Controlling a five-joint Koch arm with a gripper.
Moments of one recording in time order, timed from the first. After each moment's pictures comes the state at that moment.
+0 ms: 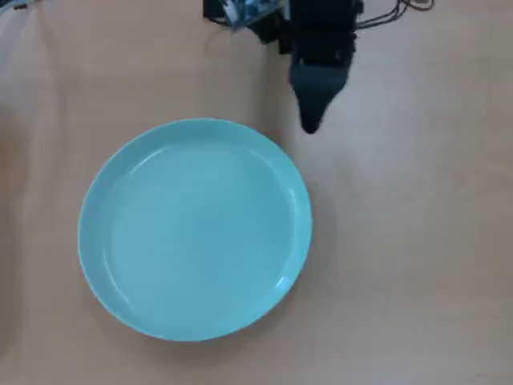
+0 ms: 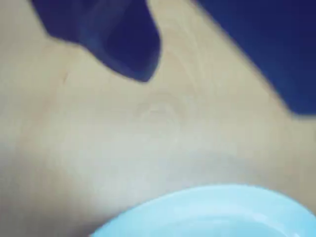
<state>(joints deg) 88.9 108.9 93.2 78.0 24.5</state>
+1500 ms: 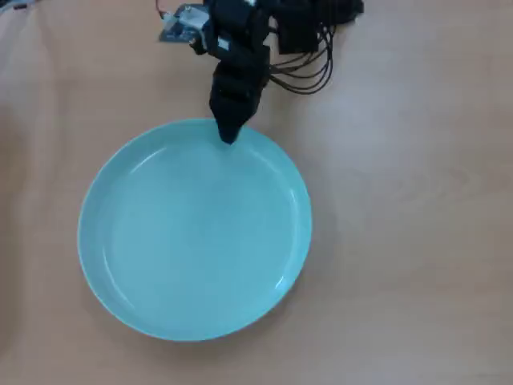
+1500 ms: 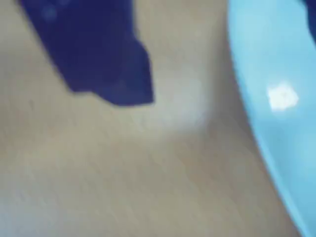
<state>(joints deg) 121.4 99.9 115.7 66.5 -9.7</state>
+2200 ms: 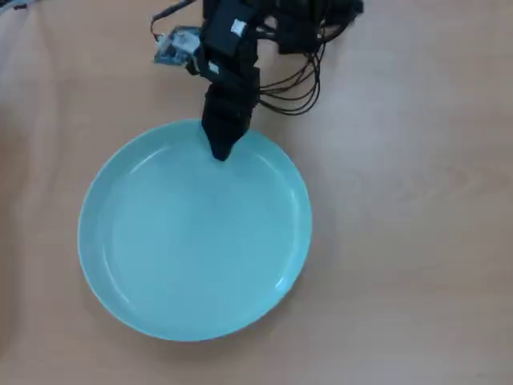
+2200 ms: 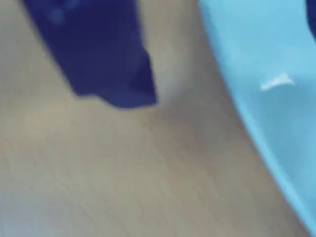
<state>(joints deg) 123.0 90.5 114.6 59.2 -11.5</state>
